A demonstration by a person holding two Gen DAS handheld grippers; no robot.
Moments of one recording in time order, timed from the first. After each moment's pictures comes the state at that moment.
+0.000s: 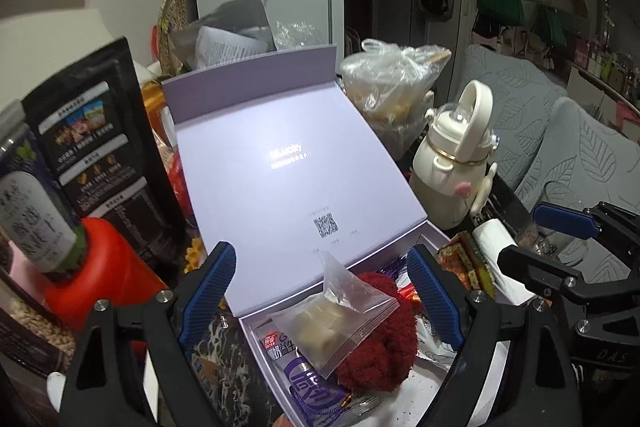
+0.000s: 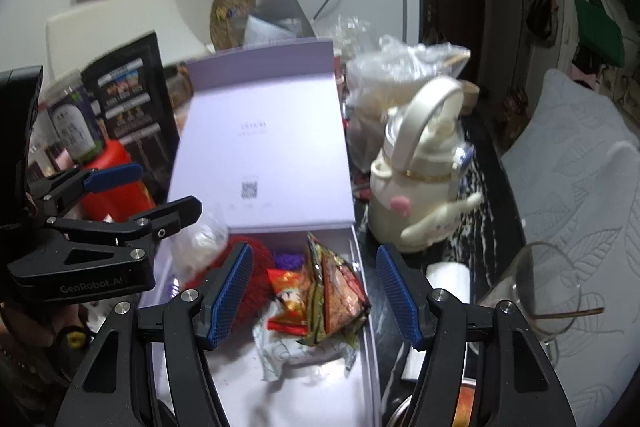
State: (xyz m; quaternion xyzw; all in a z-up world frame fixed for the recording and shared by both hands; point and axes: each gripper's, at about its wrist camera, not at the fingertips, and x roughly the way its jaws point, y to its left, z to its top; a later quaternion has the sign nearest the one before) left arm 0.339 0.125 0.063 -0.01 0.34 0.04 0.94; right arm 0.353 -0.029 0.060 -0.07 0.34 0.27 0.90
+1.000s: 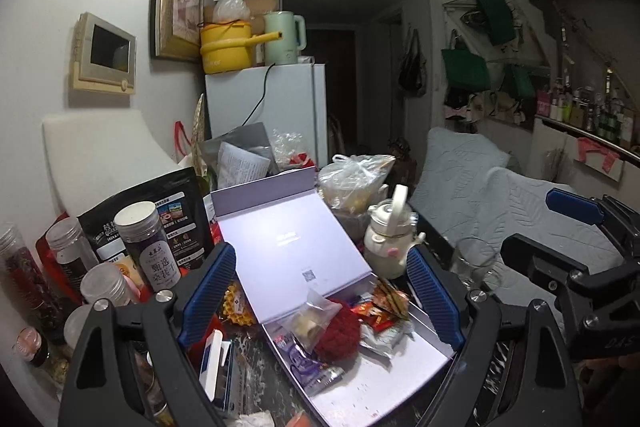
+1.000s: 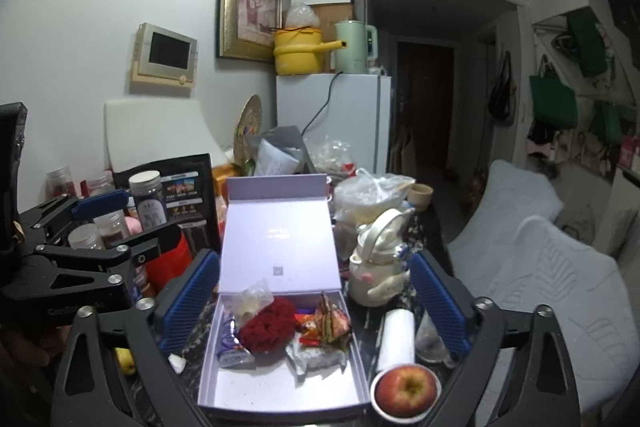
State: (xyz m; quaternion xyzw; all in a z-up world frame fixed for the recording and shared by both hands) left arm 0.182 0.097 0.184 0.01 0.20 0.02 0.98; right arm 0.204 -0.067 0.184 -0.05 0.18 0.23 0.95
